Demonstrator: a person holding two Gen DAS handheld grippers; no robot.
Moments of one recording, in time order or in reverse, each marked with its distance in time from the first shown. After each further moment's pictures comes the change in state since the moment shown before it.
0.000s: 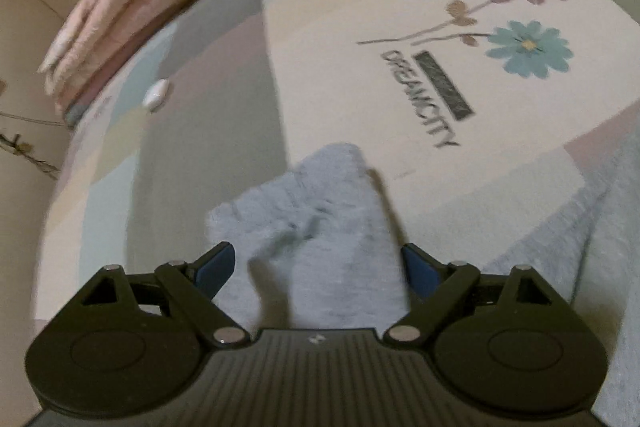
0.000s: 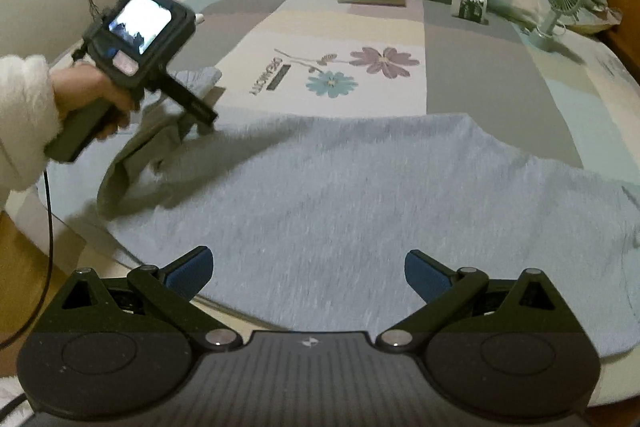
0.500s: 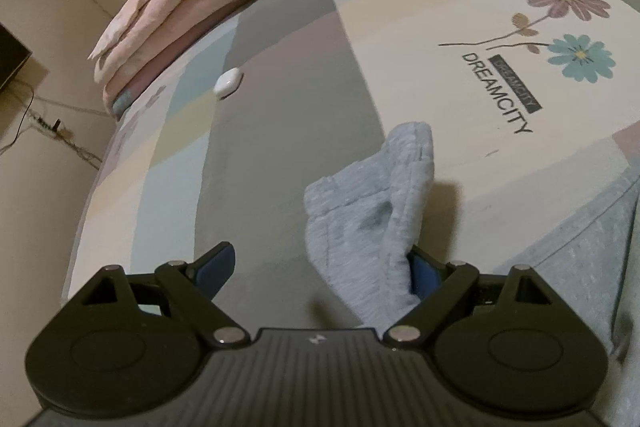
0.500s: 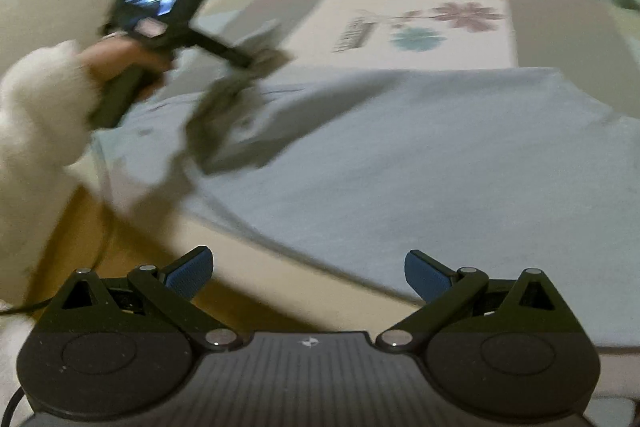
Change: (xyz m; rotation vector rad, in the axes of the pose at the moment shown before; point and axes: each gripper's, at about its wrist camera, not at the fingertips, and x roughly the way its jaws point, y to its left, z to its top) left arm -0.021 0.050 -0.029 -0.083 -0.019 0.077; right arm 0.001 0.011 -0.012 -0.024 0.115 0.329
